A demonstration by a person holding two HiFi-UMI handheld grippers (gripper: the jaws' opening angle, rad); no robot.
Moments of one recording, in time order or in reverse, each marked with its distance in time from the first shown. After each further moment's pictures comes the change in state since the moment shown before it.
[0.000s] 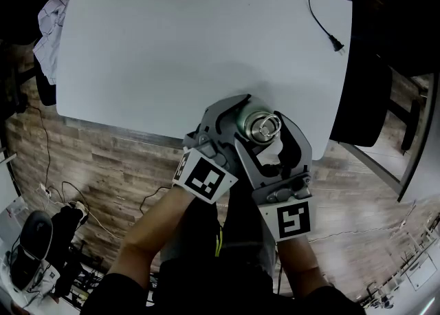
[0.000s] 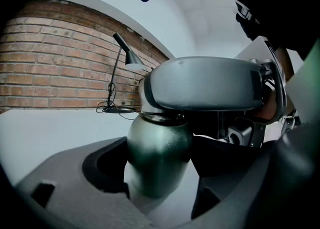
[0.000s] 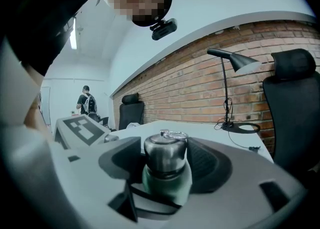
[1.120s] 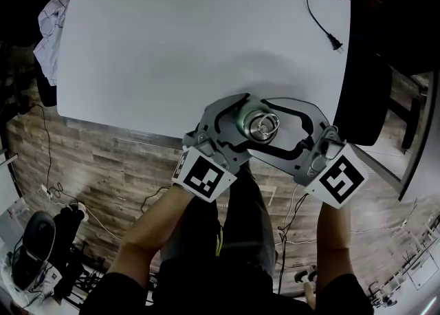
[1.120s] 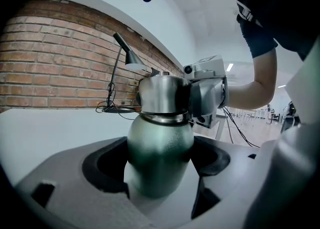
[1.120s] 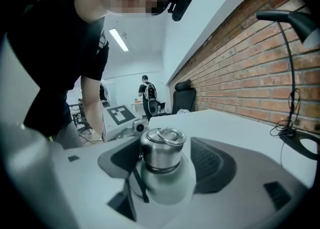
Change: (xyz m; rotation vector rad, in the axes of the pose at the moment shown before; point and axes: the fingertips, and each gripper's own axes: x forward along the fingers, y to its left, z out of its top) left arm 0.000 0.001 0.000 -0.006 0.002 -0.005; right arm -0.004 0.011 -0.012 -0.190 0.193 0.717
